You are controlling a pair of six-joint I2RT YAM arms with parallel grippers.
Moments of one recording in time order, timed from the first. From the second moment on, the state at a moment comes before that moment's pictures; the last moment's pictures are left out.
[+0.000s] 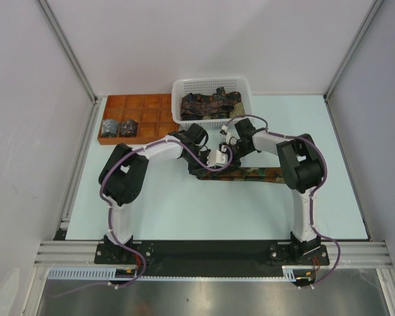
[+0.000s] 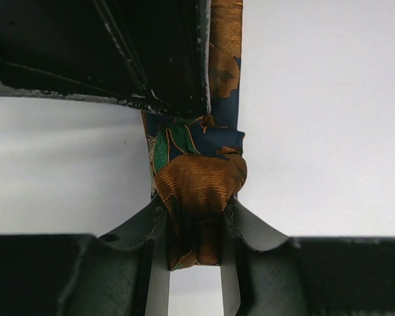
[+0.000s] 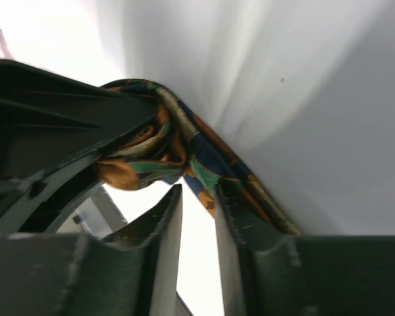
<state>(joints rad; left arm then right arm) -0.62 1.99 1.38 -0.62 0.46 0.94 0.39 2.11 1.39 -0.49 -0.78 0.22</state>
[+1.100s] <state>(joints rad) -0.61 1.98 1.38 -0.62 0.46 0.89 0.40 2.09 1.33 -0.33 -0.90 0.37</state>
